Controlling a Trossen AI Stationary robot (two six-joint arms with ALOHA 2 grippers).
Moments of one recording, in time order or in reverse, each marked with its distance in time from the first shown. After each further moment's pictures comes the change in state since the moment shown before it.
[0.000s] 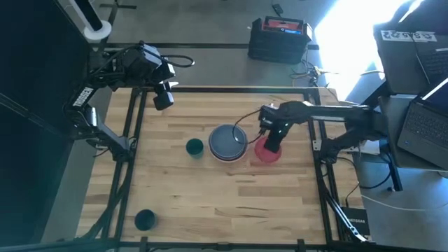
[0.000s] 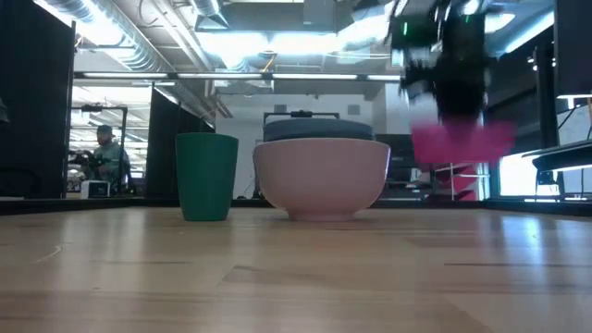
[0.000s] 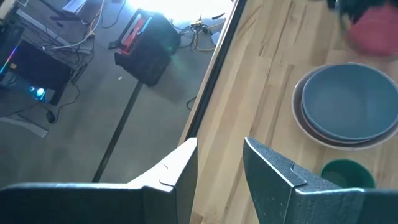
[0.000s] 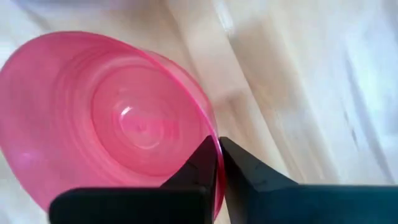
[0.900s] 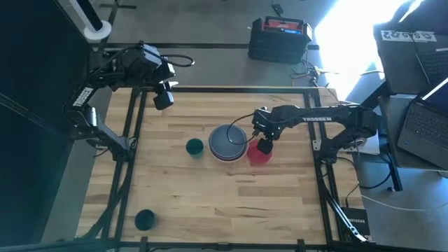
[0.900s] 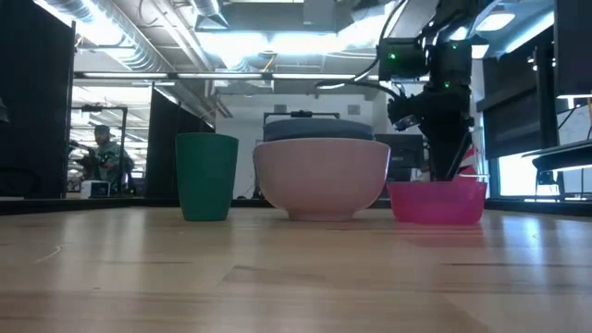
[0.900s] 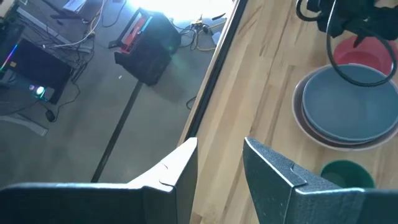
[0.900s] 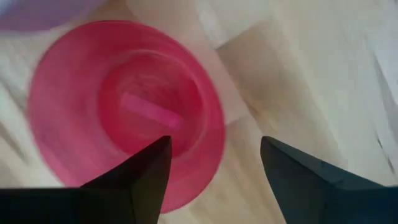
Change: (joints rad) left arm 0.000 0.000 0.000 0.000 0.000 -0.006; right arm -0.009 0.074 -0.171 0.118 0.079 0.024
